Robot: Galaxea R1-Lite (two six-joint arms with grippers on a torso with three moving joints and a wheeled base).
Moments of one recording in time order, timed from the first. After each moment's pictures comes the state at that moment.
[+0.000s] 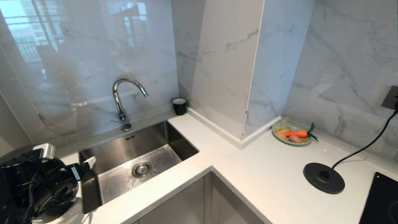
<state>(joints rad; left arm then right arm) 0.32 2.08 -0.26 -1.52 -0.15 -0.13 0.00 0.00 0.00 0.00 0.00 0.04</state>
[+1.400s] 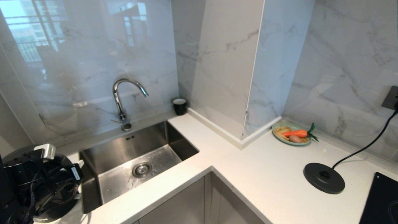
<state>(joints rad) 0.32 2.10 -0.27 -1.52 -0.15 -0.12 0.00 0.00 0.00 0.00 -0.01 0.04</state>
